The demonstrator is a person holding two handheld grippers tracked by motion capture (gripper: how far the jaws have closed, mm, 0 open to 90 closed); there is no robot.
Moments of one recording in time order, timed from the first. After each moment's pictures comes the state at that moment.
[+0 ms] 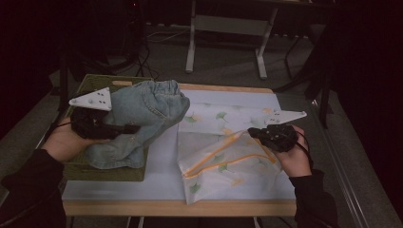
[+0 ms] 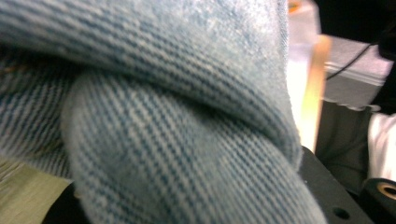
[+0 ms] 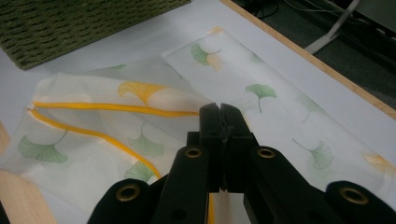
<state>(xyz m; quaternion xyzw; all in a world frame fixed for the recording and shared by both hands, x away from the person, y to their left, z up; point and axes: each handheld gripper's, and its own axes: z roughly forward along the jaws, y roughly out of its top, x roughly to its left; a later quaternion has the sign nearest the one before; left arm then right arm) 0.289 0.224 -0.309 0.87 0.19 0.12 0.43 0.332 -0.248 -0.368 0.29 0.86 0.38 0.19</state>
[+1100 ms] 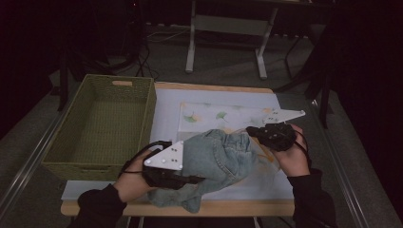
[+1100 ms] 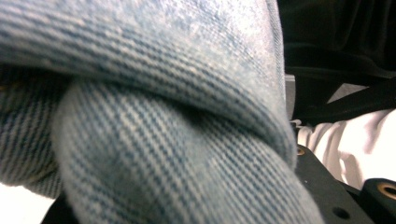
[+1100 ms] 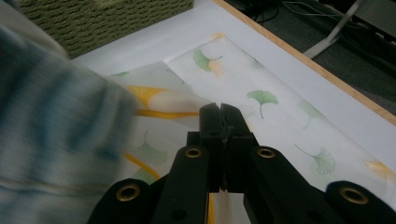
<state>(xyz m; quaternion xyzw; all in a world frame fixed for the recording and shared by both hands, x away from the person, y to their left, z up) 0.236 0.073 -0.364 0.87 0.03 0.06 0.48 0.331 -0.242 -0.363 0.28 0.86 0.38 0.20</state>
